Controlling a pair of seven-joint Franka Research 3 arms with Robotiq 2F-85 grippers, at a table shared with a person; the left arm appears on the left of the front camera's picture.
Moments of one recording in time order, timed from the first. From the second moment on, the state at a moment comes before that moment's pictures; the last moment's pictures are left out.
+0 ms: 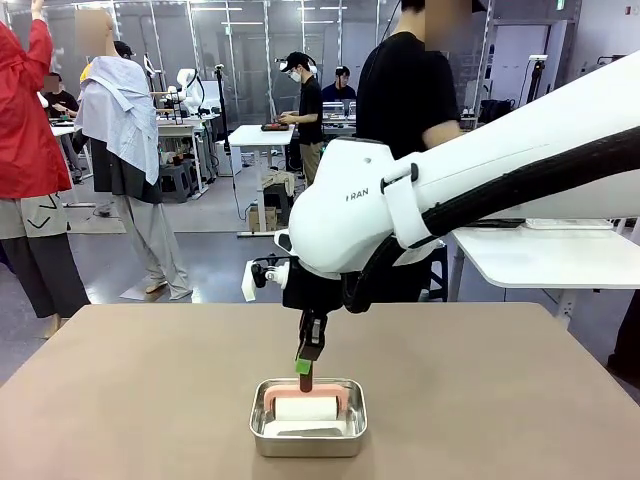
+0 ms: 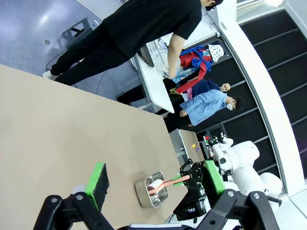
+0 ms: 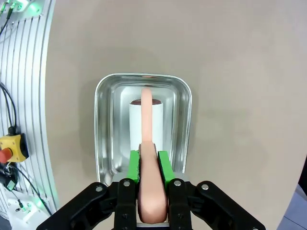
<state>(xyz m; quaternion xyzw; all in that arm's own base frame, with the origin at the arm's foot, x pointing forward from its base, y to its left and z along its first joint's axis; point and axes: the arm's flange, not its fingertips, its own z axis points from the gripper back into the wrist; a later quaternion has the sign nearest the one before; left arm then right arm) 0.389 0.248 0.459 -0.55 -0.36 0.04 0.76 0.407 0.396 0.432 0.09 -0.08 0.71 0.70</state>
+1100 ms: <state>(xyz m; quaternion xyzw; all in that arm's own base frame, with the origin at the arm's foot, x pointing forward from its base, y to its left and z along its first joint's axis) 0.389 0.248 0.459 -0.55 -0.36 0.04 0.76 0.437 0.400 0.422 0.07 -0.07 0.71 0.69</state>
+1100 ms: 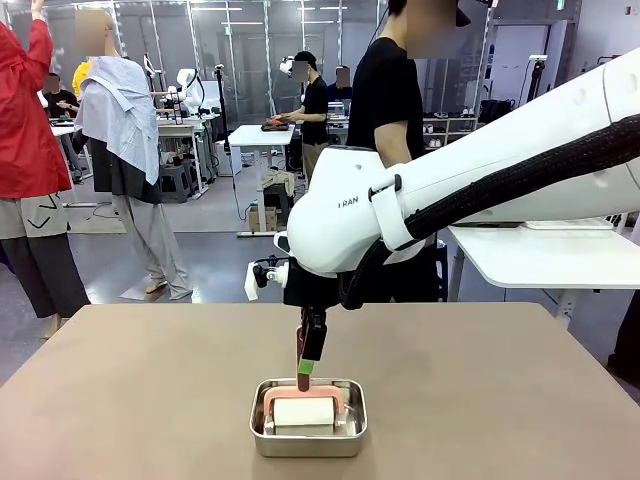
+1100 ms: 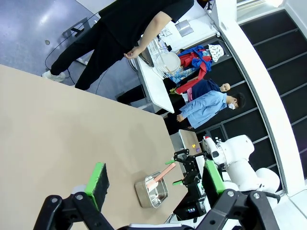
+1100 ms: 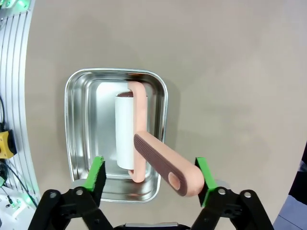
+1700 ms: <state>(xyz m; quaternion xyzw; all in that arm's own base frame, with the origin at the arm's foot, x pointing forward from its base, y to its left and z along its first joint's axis) 0.389 0.248 0.459 -0.55 -0.36 0.04 0.76 0.439 0.399 0.423 0.06 -0.08 0.71 0.69</state>
